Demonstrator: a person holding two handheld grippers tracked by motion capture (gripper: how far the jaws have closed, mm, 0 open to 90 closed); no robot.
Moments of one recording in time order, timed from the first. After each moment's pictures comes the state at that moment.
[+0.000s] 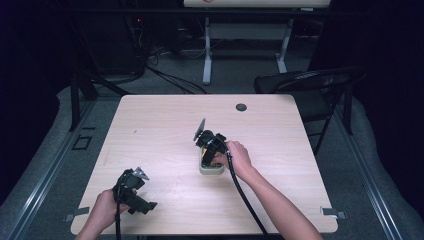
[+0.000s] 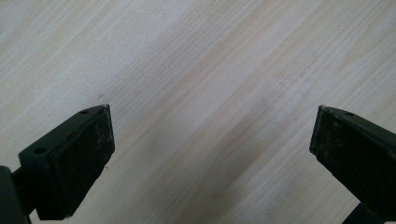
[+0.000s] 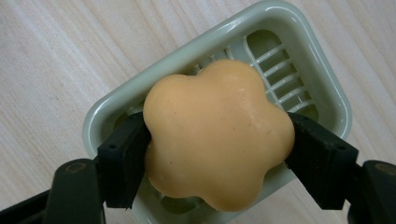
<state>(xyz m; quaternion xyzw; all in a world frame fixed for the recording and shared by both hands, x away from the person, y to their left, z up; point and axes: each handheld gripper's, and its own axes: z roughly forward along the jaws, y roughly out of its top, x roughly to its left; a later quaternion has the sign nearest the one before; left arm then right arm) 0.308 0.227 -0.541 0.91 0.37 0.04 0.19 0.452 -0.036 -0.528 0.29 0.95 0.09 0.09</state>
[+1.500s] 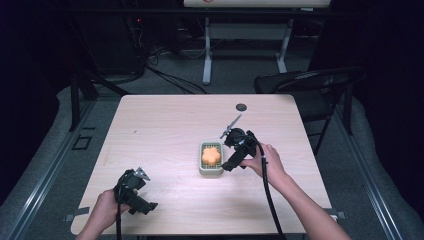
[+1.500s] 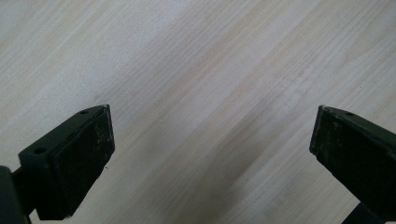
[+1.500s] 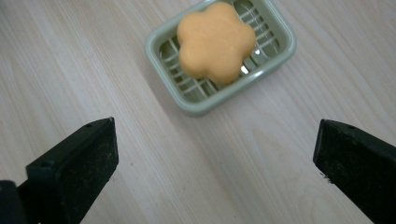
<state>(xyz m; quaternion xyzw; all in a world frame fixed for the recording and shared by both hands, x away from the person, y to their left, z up) 0.307 0.226 -0.541 0.91 0.37 0.04 0.19 0.400 -0.123 -0.465 0.29 0.94 0.19 0.06</state>
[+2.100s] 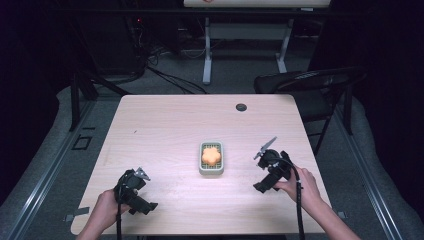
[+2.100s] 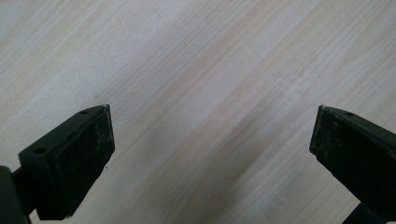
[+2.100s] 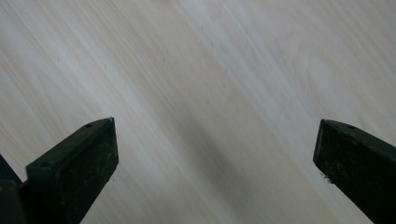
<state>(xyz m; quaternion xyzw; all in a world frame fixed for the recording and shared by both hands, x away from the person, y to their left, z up) 0.308 0.226 -0.542 0.91 0.37 0.03 0.18 0.343 -0.211 -0.491 0.34 0.93 0.14 0.07</state>
